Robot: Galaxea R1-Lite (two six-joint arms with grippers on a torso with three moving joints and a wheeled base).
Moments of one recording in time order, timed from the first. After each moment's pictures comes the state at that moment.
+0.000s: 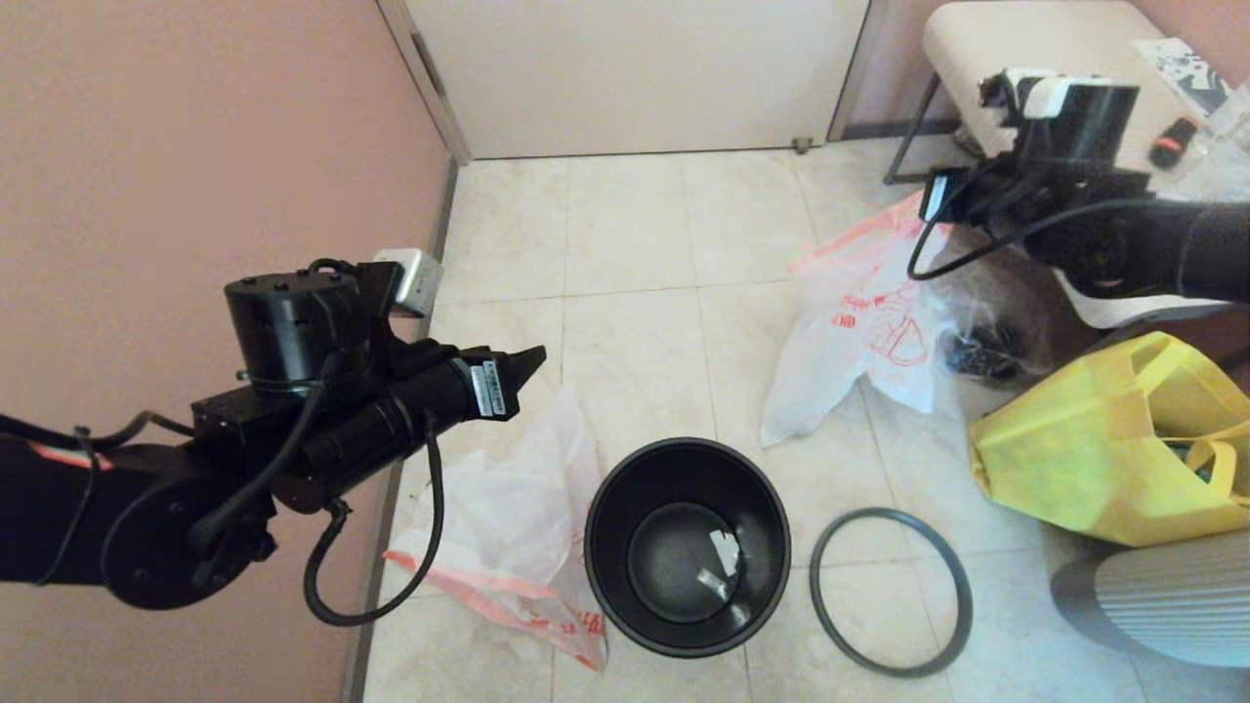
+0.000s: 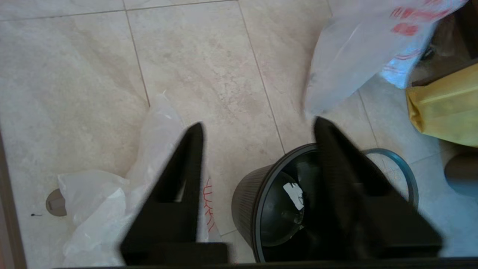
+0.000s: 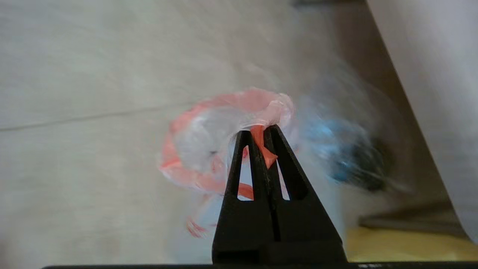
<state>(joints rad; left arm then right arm) -0.43 1.66 -0.78 -0.73 0.09 -0.10 0.13 2.14 -1.93 -0.27 -0.26 0.01</state>
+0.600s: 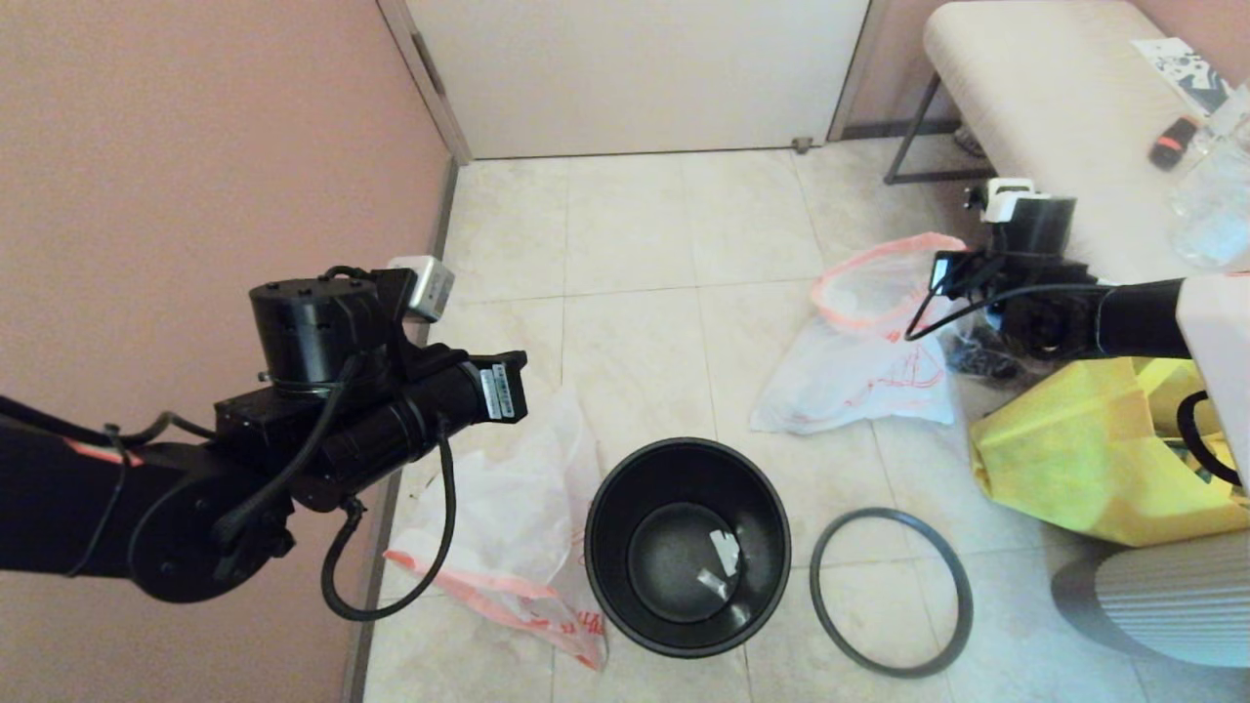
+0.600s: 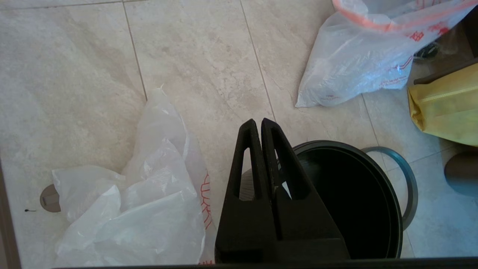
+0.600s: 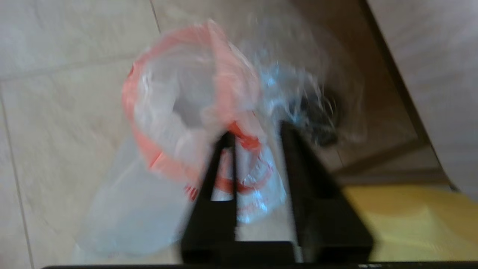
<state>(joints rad) -0.43 1.69 -0.79 -0.74 0.09 -0.11 0.05 2.33 -1.92 -0.35 -0.38 -0.01</state>
